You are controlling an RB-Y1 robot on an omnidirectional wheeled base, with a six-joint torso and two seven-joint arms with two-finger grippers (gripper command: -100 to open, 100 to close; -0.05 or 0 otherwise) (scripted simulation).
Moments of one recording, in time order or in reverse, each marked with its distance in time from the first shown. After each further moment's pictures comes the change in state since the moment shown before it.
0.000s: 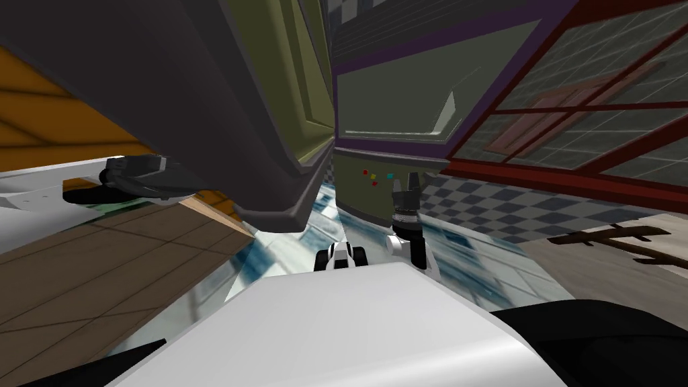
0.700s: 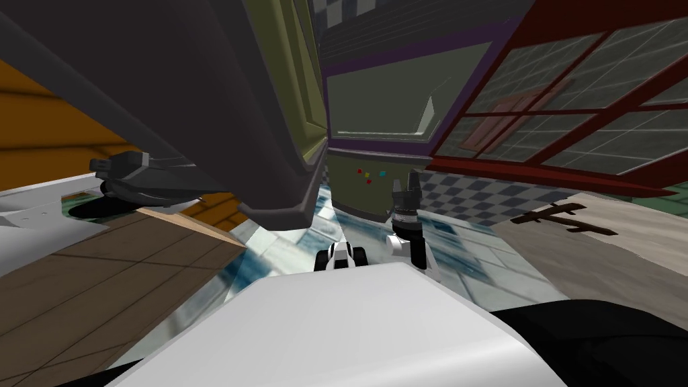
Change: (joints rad) left arm 0.207 -0.076 0.202 -0.099 0.033 0.083 -0.005; right arm 0.000 0.000 0.000 0.000 0.000 0.000 0.000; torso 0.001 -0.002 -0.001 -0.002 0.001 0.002
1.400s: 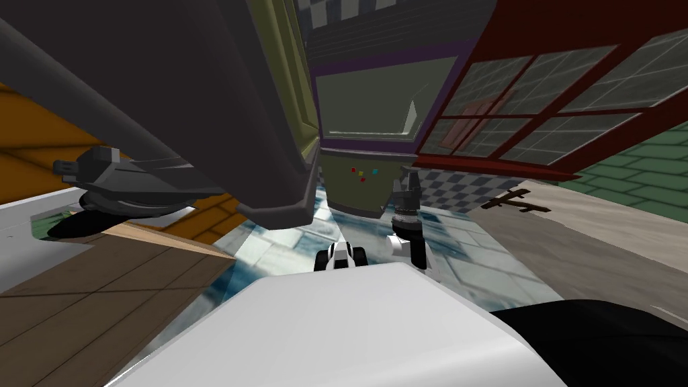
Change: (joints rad) left arm 0.233 -0.077 0.214 -0.100 0.030 0.082 -0.006; right arm 0.000 0.000 0.000 0.000 0.000 0.000 0.000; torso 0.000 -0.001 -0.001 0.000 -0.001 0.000
